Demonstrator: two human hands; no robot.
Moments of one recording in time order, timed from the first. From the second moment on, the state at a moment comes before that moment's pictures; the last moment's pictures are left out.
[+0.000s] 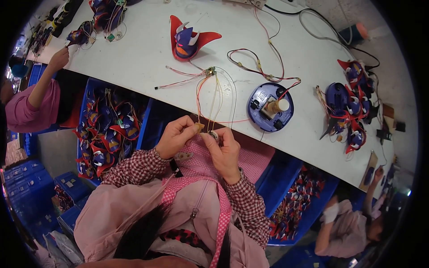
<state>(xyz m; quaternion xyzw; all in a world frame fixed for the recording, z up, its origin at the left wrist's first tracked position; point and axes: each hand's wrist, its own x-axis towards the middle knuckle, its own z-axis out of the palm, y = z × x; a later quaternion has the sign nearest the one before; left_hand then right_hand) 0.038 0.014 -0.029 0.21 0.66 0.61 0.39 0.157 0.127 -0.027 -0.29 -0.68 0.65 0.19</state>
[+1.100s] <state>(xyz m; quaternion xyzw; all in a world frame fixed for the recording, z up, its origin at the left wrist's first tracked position) 0.042 0.019 -0.033 0.23 0.68 0.59 0.36 0.148 0.126 -0.029 -0.16 -0.82 0.46 0.30</state>
